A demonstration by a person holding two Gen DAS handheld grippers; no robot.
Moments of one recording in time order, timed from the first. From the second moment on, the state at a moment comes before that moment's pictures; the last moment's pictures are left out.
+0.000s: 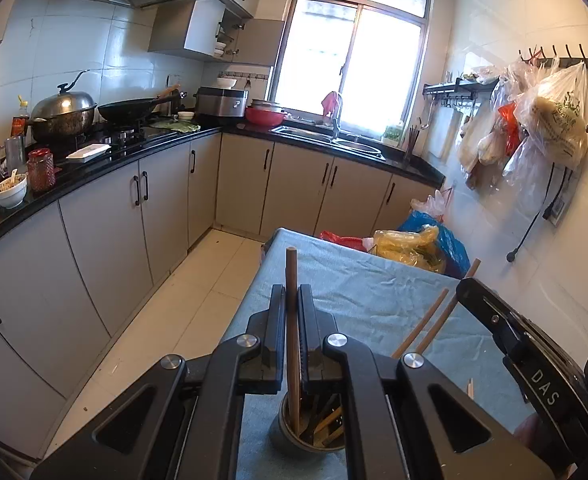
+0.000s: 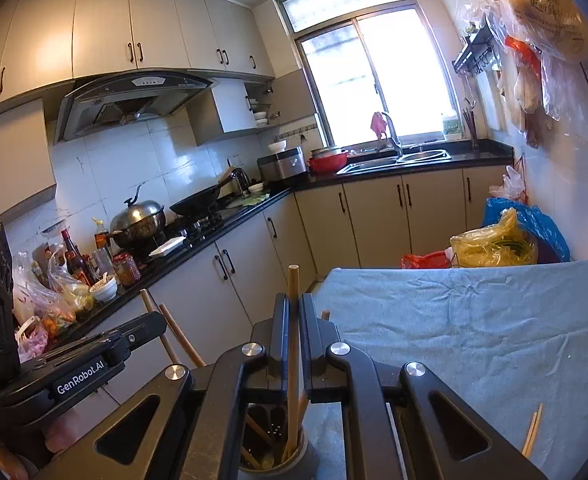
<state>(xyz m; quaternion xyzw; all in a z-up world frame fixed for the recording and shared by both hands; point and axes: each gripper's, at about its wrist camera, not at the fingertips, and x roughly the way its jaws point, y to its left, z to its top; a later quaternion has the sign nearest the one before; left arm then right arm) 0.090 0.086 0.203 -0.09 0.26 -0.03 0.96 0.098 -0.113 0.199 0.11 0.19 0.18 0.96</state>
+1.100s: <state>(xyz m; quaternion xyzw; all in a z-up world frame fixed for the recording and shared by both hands) 0.092 0.092 0.180 -0.08 0.27 -0.01 0.96 0.101 -0.105 0.178 0.12 0.23 0.19 0.95</state>
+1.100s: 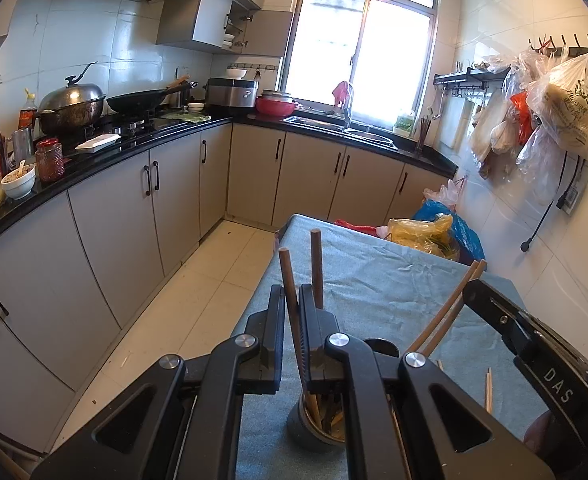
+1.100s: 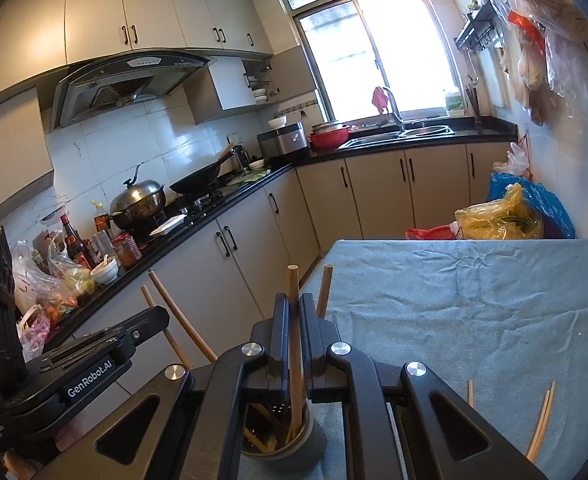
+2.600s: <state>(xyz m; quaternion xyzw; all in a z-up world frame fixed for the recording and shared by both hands) 0.004 0.015 0.179 -0.02 0.29 -0.05 0.95 0.021 -0.236 0.167 0.20 0.25 0.14 0.94</state>
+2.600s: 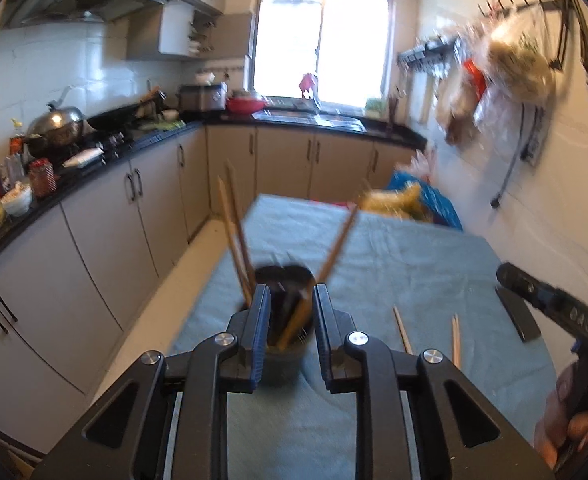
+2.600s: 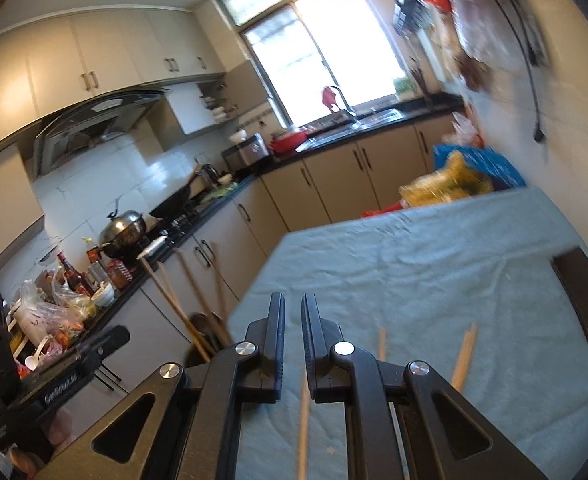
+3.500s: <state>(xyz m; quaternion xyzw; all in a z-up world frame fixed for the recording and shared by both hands) 0.156 -0.119 0.034 0.10 0.52 0.13 0.84 -0.004 -0.382 0.073 0.30 0.31 0.08 0.90</state>
